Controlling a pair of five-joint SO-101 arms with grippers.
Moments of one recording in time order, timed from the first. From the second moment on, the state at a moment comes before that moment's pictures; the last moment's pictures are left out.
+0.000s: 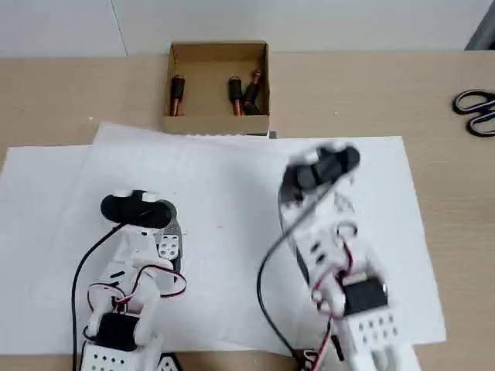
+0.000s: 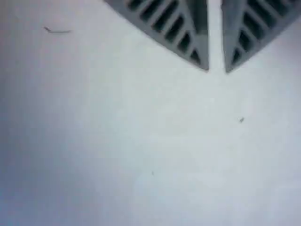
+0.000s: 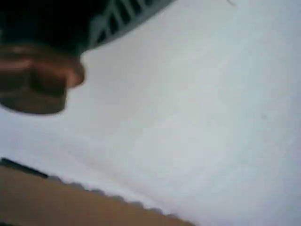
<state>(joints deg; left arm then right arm) 5.9 -103.4 96.5 49.6 6.2 -18.5 -64.5 62.2 38.0 -1.5</state>
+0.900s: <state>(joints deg) 5.9 -103.4 96.5 49.7 6.2 -18.6 35.6 -36.6 33.0 -1.5</state>
